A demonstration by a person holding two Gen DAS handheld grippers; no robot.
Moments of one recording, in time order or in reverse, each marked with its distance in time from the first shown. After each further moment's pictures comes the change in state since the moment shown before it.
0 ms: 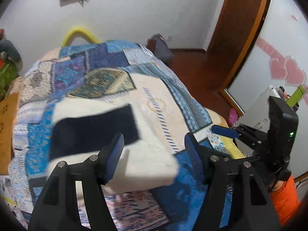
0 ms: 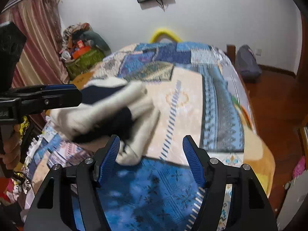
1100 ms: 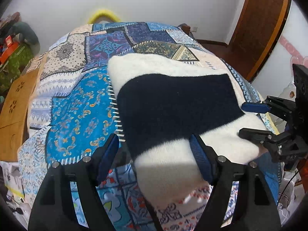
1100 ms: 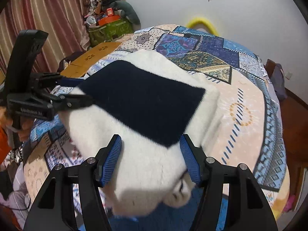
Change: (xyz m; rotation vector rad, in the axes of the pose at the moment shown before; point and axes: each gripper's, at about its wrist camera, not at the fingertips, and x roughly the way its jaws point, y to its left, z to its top) left arm 0.014 0.138 -0.076 -0.048 0.068 0.103; right arm 0.075 0.086 0.002 -0.248 0.160 0.070
